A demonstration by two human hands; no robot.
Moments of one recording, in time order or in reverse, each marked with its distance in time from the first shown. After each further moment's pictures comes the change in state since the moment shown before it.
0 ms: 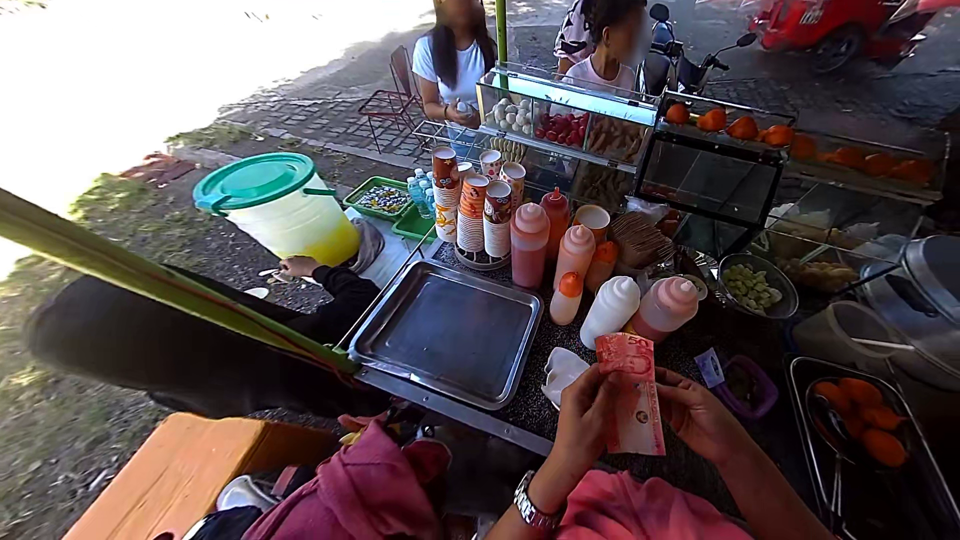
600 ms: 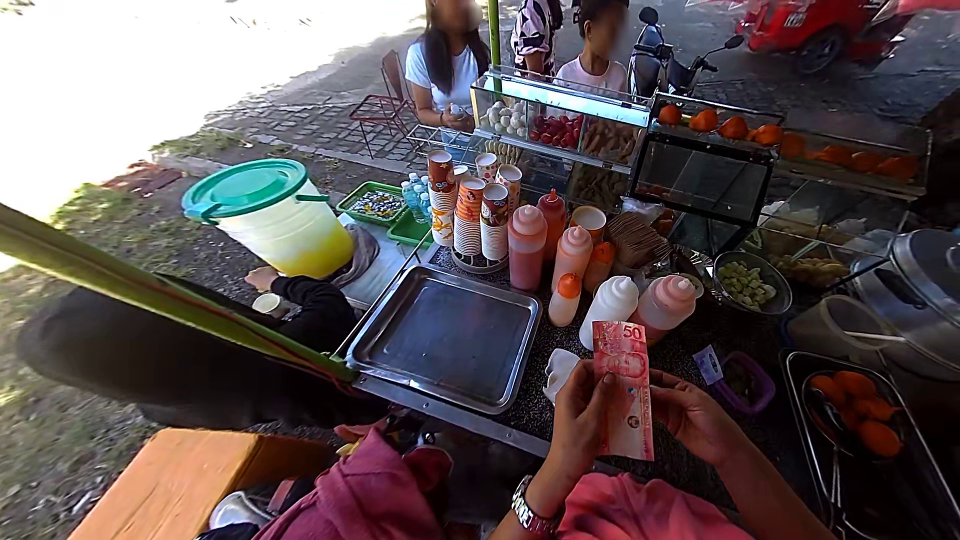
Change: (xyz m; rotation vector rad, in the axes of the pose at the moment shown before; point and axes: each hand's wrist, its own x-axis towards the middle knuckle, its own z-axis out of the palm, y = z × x) left_hand 0.000 0.004 -0.007 -0.086 0.034 -0.048; right_hand -0.002 0.006 0.006 0.049 -0.010 0.010
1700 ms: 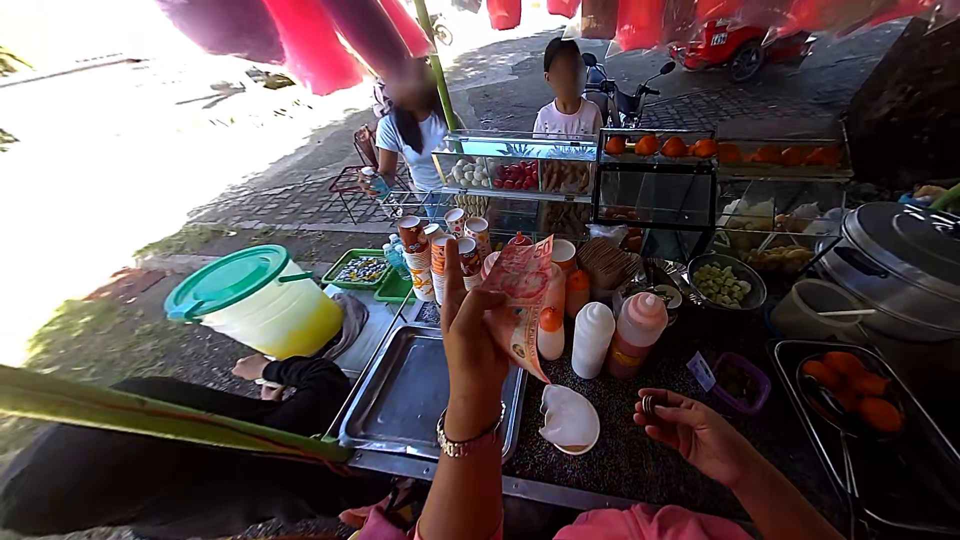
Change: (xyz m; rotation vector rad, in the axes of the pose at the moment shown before) left_hand 0.103 0.155 -0.010 -0.106 0.101 0.387; right_hand -0.016 -0.007 -0.010 0.065 0.051 -0.022
